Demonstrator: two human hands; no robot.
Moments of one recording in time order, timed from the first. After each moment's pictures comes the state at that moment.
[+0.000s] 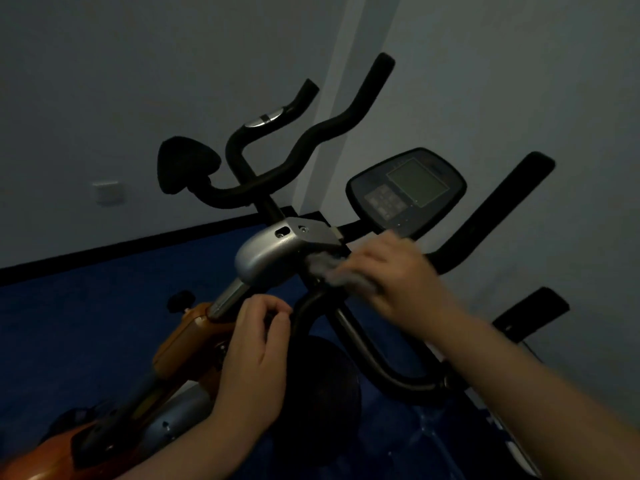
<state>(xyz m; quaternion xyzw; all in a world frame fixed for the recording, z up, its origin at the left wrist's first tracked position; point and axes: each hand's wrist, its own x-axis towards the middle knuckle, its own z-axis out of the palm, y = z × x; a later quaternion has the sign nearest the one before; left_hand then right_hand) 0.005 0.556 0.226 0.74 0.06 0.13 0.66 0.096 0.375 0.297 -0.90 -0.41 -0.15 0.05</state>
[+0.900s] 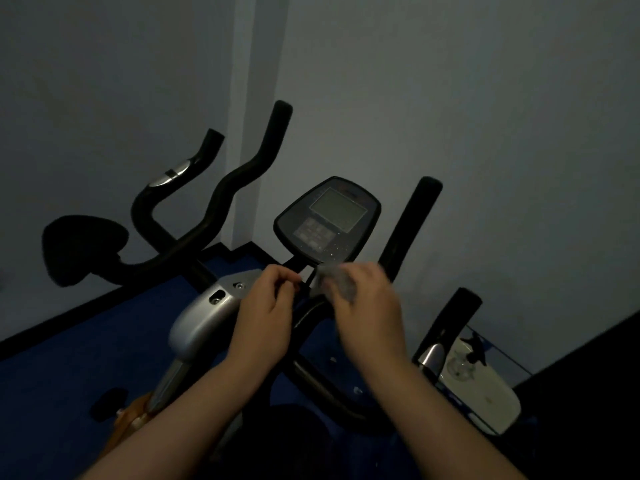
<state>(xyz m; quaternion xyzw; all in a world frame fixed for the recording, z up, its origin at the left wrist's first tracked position) 0.115 0.520 0.266 0.74 -0.10 0.04 0.66 0.083 0.396 0.294 -0.92 0.06 -0.29 0.27</state>
